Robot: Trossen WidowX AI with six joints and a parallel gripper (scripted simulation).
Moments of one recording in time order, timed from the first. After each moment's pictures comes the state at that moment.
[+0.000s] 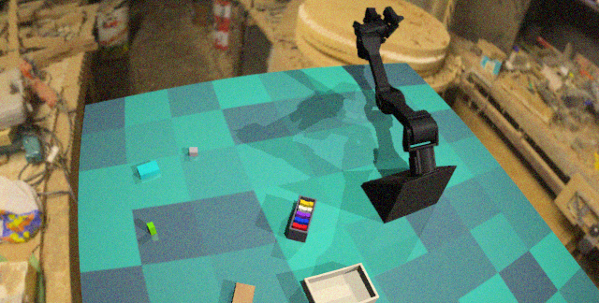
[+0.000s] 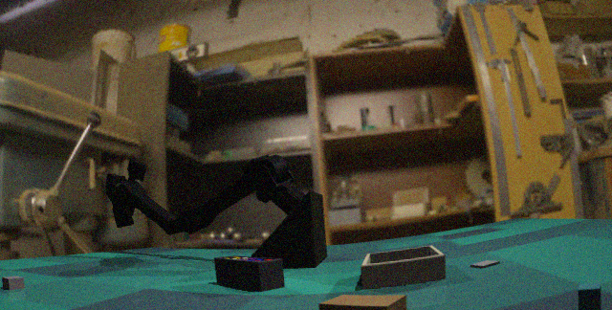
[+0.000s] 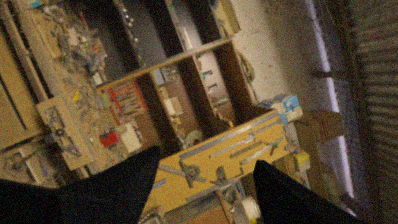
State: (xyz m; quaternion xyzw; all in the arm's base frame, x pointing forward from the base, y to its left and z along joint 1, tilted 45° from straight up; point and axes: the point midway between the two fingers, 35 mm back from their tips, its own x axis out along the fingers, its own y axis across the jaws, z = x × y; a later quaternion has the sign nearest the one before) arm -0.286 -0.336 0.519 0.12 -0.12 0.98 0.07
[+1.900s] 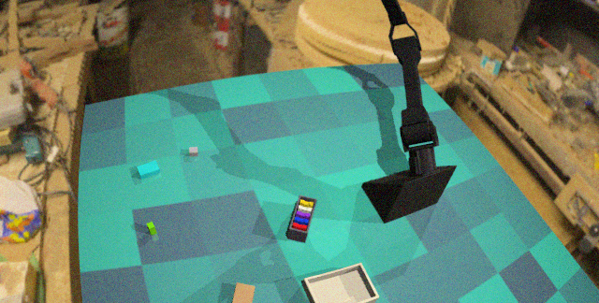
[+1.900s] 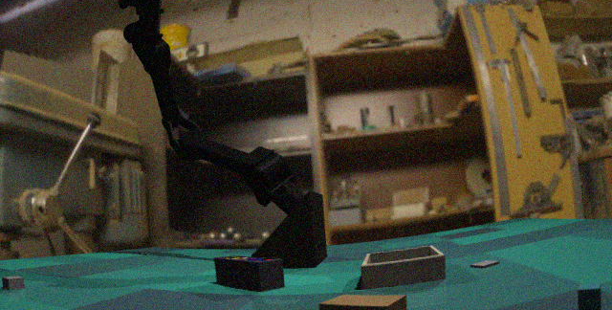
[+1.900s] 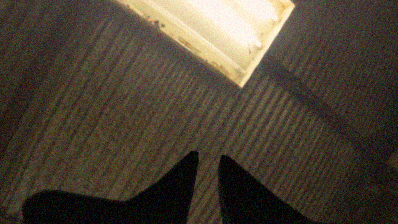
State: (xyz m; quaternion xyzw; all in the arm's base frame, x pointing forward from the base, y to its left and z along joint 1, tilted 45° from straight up) arm 0.140 0.190 0.640 0.64 0.15 0.55 0.52
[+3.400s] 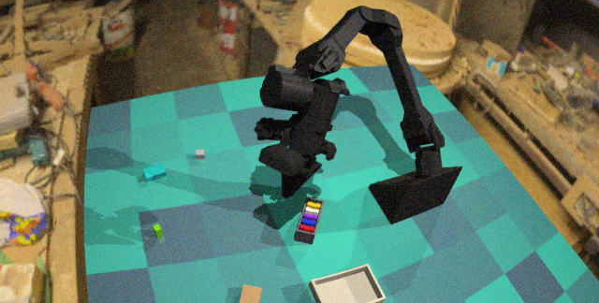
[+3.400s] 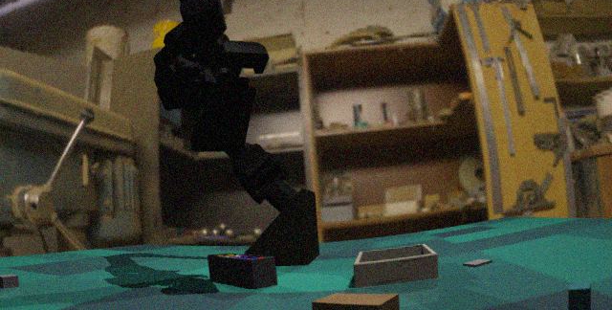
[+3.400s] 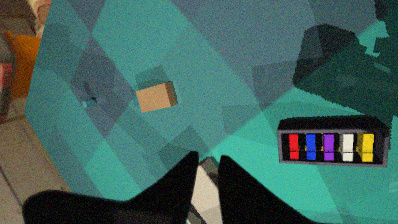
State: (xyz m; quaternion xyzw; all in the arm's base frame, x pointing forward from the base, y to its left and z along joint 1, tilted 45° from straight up) arm 0.364 0.053 0.076 0.18 0.44 -0.36 0.80
